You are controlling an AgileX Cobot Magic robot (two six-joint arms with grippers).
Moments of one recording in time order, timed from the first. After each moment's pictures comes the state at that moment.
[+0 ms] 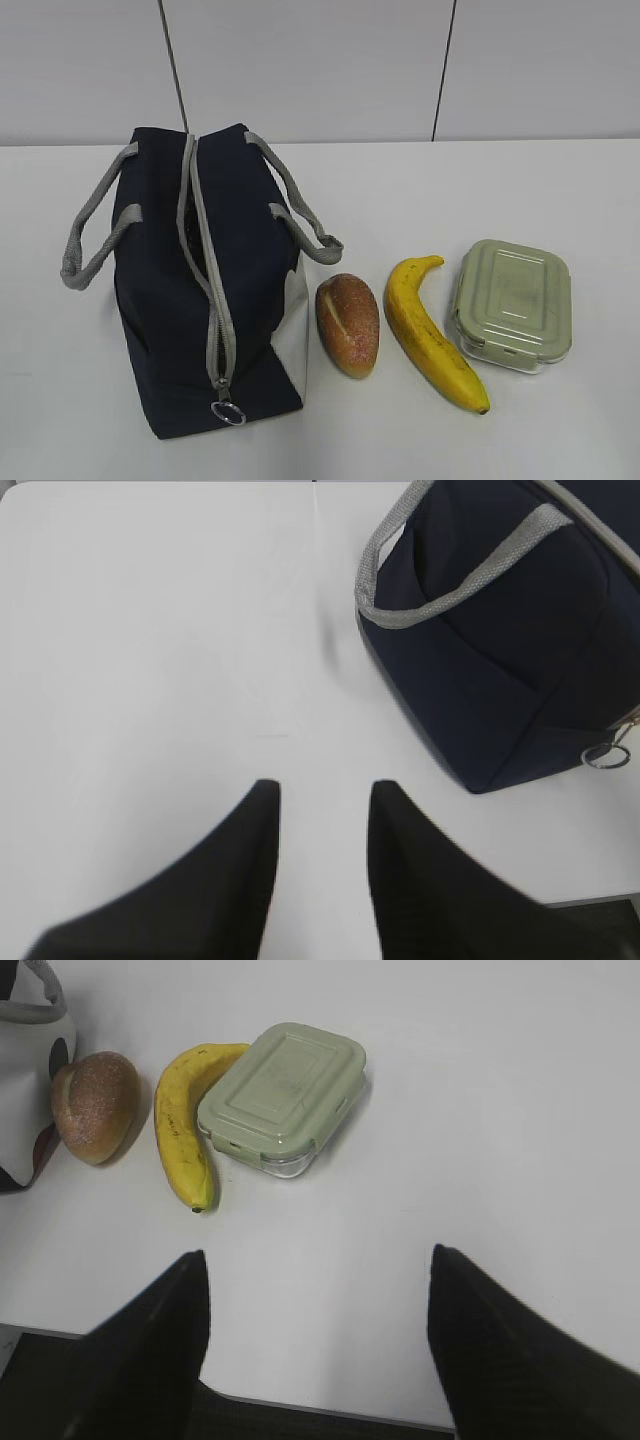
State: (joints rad) left arm -0.06 -0.02 -0.52 -0.05 1.11 0.01; right arm 0.09 -0.02 -0.50 -0.02 1.14 -0.04
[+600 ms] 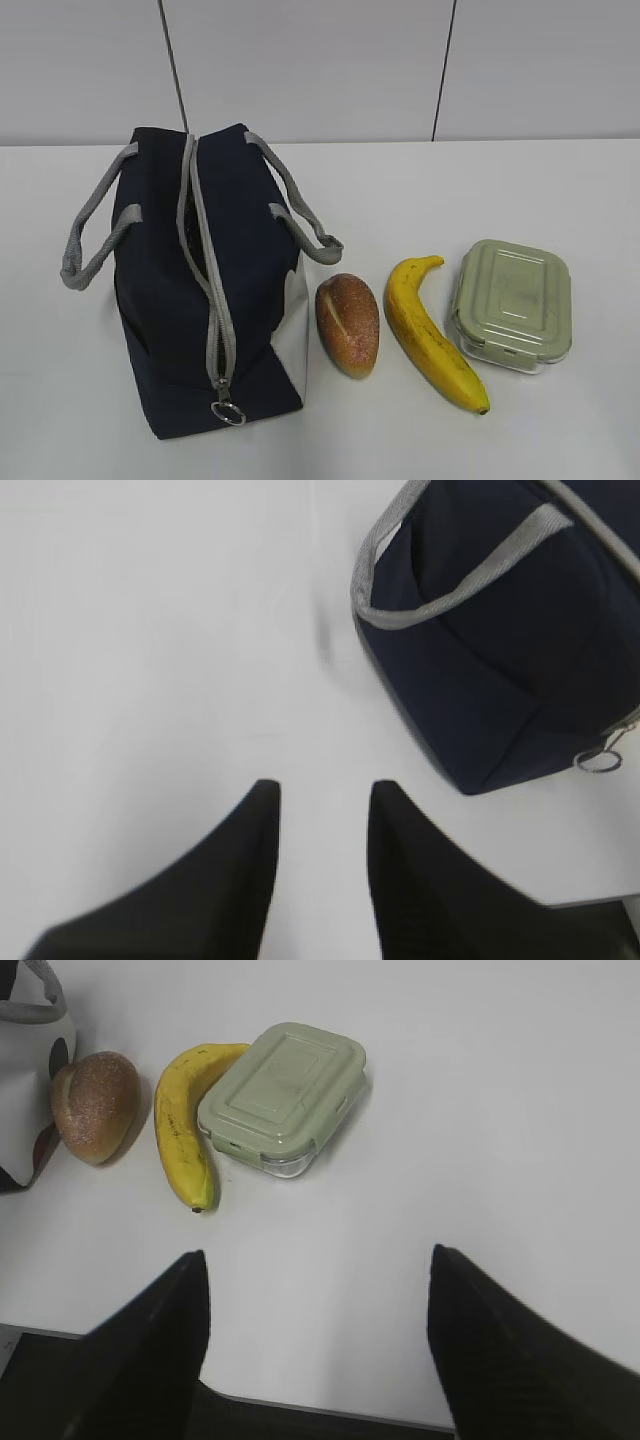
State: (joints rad) left arm -0.06 0.06 -0.55 -0.06 1.09 0.01; right arm 0.09 -0.02 -0.50 -0.02 1.14 -0.04
